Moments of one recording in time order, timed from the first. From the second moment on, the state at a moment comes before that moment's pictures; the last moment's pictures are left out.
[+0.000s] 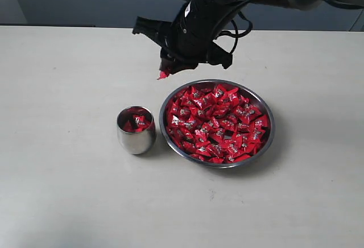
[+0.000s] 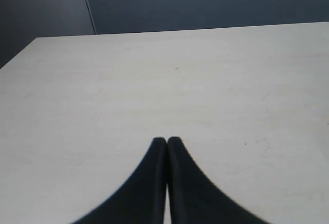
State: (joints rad) left arm 0.19 0.00 0.00 0.03 0.34 0.03; right arm 0.76 1.95 -1.57 0.23 0.77 0.54
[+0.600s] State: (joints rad) left arm 0.19 0.00 0.00 0.03 0.34 0.03; right arm 0.86 2.04 -1.70 0.31 0.98 0.03
